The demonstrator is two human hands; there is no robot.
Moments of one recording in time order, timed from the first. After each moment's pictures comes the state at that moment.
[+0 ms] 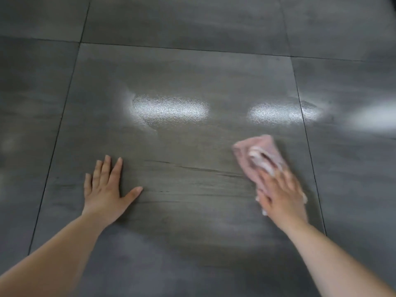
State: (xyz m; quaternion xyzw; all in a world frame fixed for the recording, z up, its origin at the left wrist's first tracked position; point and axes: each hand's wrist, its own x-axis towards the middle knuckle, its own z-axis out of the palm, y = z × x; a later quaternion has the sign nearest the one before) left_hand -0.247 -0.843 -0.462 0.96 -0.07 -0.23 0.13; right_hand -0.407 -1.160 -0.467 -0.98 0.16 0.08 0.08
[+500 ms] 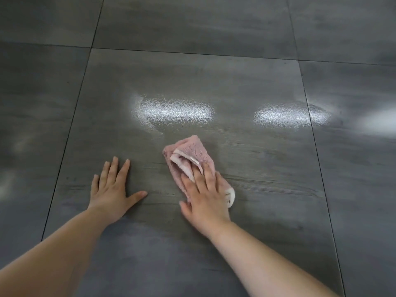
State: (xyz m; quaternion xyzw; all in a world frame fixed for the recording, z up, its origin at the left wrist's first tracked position) left_hand -0.239 -0.846 -0.451 0.95 -0.08 -0.28 0.09; right_hand -0.333 -1.020 -0.464 -0.98 0.08 0.08 0.15
